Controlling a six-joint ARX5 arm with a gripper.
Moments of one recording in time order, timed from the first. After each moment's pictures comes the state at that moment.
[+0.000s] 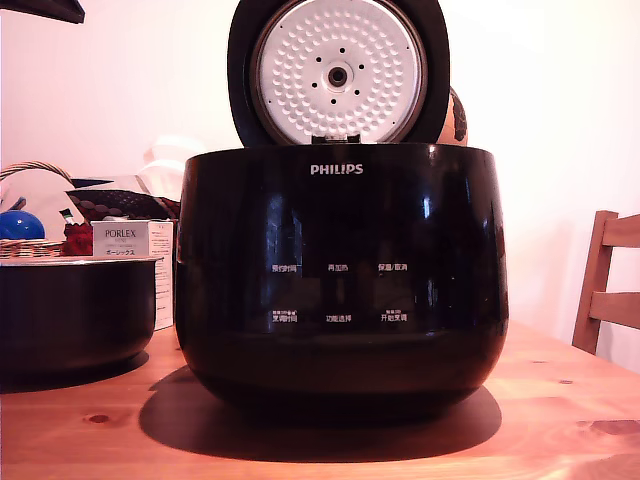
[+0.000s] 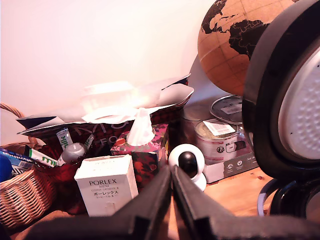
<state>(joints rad) -0.32 0.92 0.76 0.07 -0.04 0.03</state>
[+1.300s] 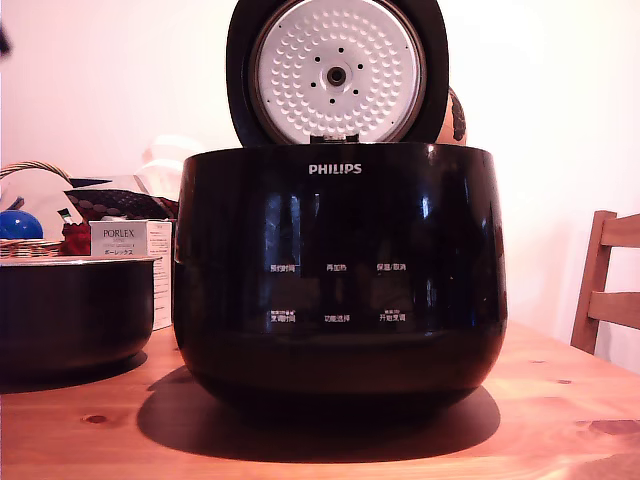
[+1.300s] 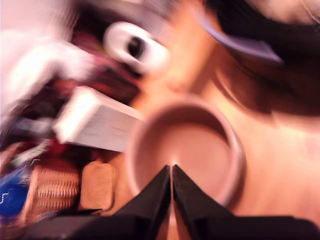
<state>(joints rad) -0.14 1.15 1.24 -0.98 0.18 1.10</state>
